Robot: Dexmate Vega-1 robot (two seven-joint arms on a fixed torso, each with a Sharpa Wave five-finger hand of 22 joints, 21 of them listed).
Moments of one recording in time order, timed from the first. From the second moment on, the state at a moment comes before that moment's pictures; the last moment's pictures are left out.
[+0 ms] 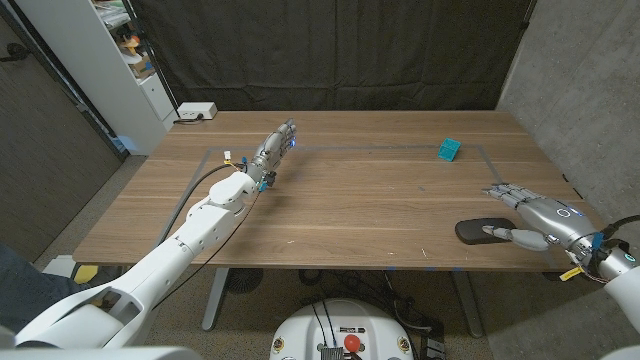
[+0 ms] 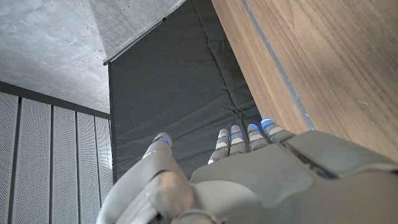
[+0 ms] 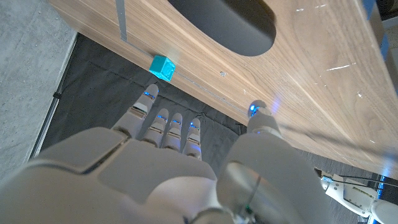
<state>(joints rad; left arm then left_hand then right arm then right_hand) 0.79 0.54 0.46 -1.41 -0.57 -0.15 -0.03 0.23 0.06 0.28 -0.02 0.20 0.00 0.10 0.19 0.17 -0.04 0.08 0.21 0.19 -0.09 0.09 0.19 0.18 -0.09 0.07 0.19 0.17 -1.95 -0.67 0.54 -2.04 -0.89 0.33 -0.20 0.47 -0.06 0.29 -0.17 0.34 0.14 -0.13 0.18 0.19 0.10 -0.03 0.18 0.21 0.08 0.02 0.19 0.21 0.32 0.06 0.18 0.17</state>
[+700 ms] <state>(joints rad) 0.78 0.54 0.46 -1.40 -0.57 -0.15 -0.04 0.23 0.06 0.28 -0.02 0.20 0.01 0.10 0.19 0.17 -0.04 0.08 0.21 0.19 -0.09 0.09 0.19 0.18 -0.09 0.07 0.19 0.17 -1.94 -0.68 0.54 -2.06 -0.91 0.30 -0.10 0.51 -0.08 0.29 -0.17 0.36 0.08 -0.13 0.18 0.19 0.05 -0.04 0.18 0.21 0.06 0.05 0.19 0.20 0.34 0.14 0.19 0.17</state>
